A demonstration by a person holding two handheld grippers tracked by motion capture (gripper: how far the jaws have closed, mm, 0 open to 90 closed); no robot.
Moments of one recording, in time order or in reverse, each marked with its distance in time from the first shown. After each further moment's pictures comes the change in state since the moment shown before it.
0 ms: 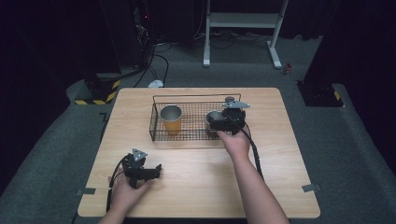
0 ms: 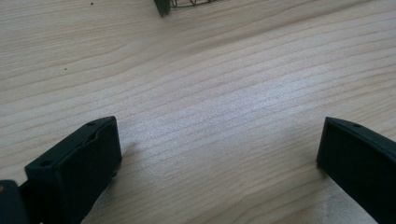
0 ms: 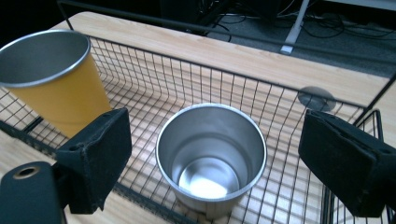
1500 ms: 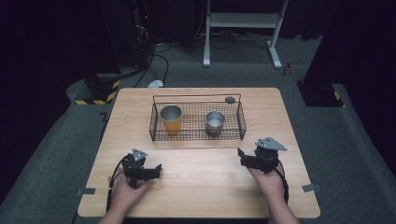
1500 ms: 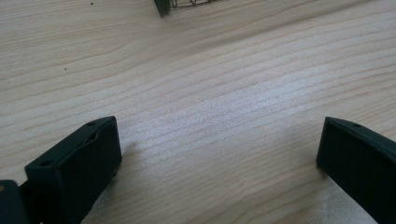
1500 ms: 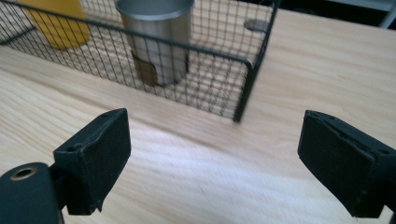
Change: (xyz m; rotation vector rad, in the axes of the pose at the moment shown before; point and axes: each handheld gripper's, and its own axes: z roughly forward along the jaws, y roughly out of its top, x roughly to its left) left arm 0.000 0.000 0.000 -0.002 0.001 -0.001; right arm -0.040 -0.111 -0.095 -0.002 -0.076 -0.030
